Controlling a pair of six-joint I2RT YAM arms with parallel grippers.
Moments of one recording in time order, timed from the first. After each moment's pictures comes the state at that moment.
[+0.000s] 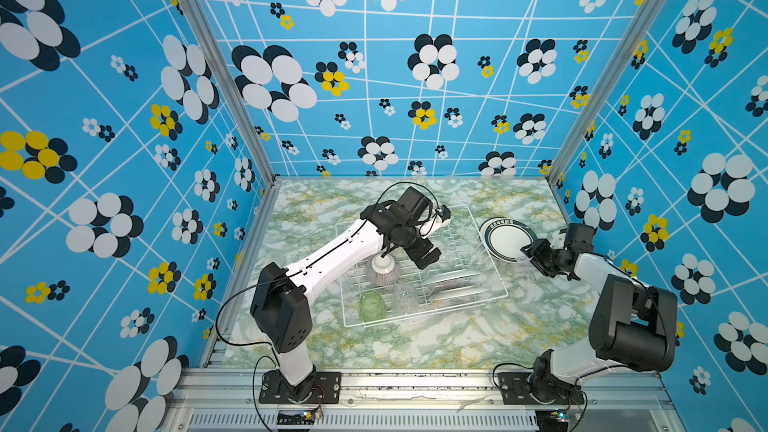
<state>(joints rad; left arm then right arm) -0.75 1.74 1.61 -0.84 0.19 0.26 -0.34 1.54 0.83 -0.30 -0.39 0.49</state>
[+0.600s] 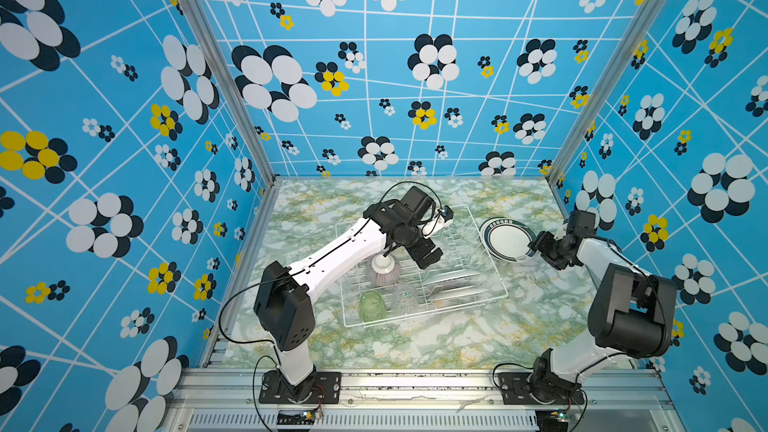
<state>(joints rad) -0.76 1.77 1.64 -0.87 0.17 0.26 -0.33 1.64 1.01 -0.45 -0.21 0.35</state>
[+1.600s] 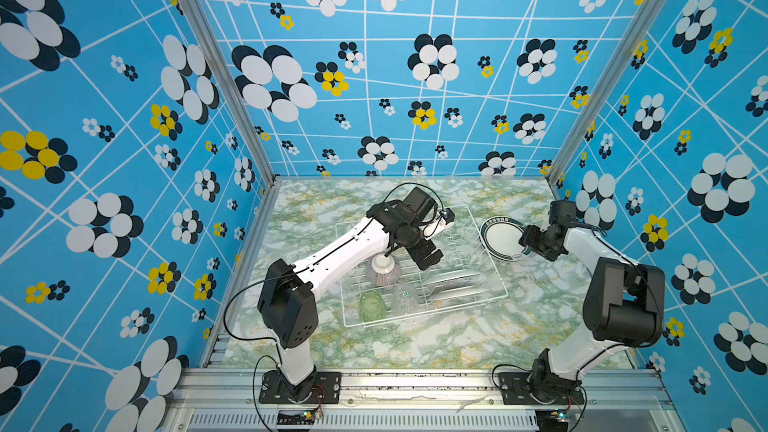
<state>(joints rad) -0.77 1.79 1.65 -0.89 0.17 0.29 -0.21 1.64 1.10 -0.53 -0.08 0.31</state>
